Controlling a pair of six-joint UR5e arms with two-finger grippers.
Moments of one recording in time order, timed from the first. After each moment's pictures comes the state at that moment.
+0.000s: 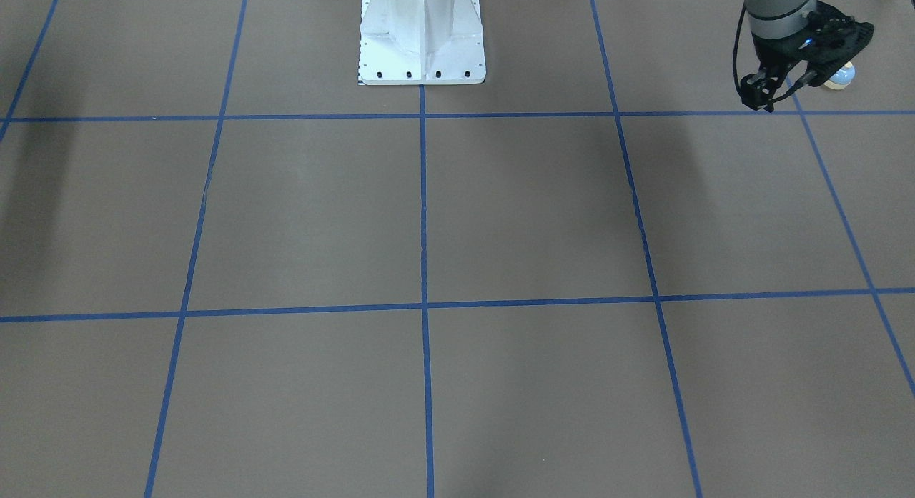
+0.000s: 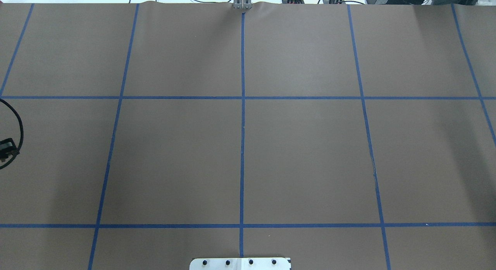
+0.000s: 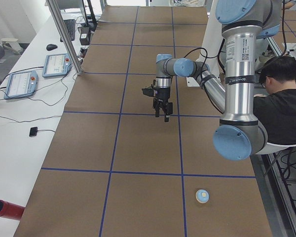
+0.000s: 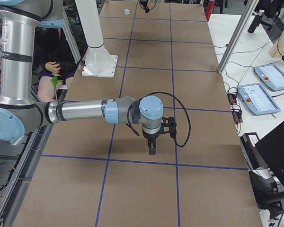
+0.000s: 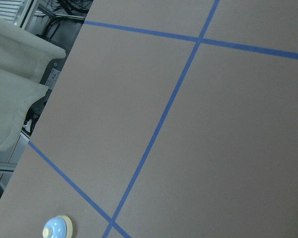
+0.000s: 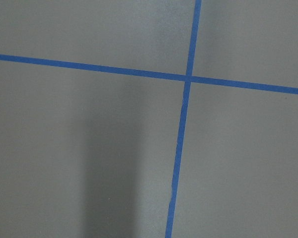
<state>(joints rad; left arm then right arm) -0.62 -1.50 -2.36 -0.94 -1.64 -1.57 1.59 -1.72 1.84 -1.65 2.39 -0.09</state>
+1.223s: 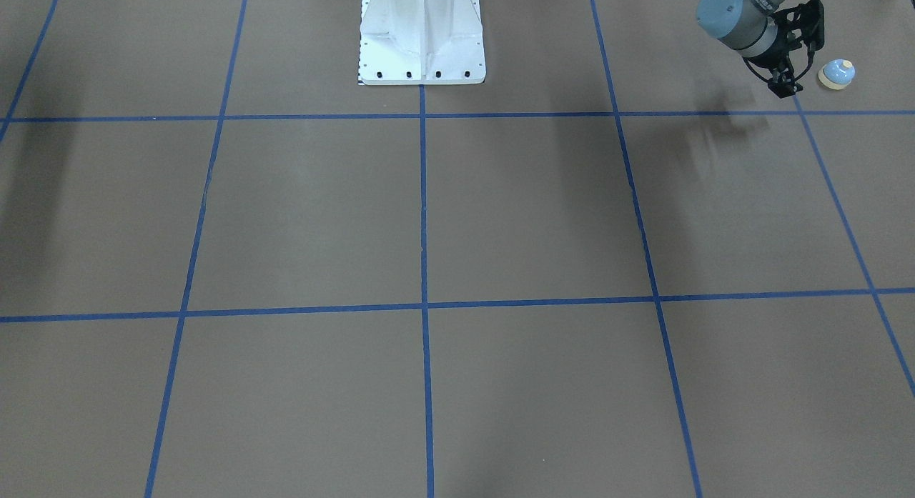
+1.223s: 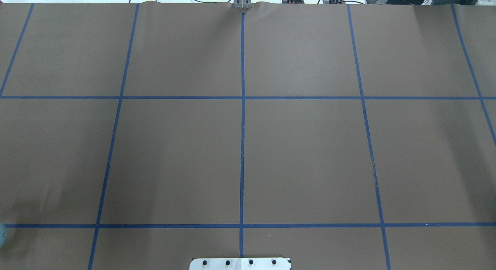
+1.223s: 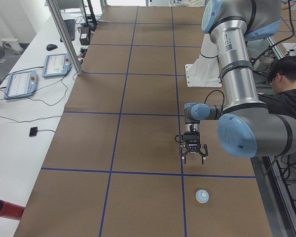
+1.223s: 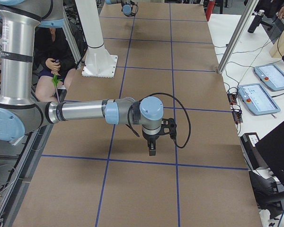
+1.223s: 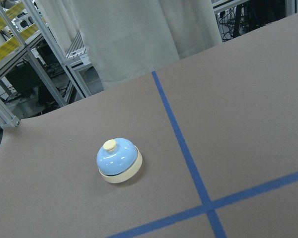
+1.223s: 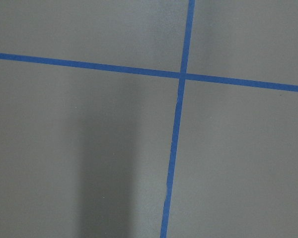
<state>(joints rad) -0.13 -1.08 -2.05 -1.34 -1.60 -2.73 1.59 -1.71 1.84 -1.65 2.38 -0.09</state>
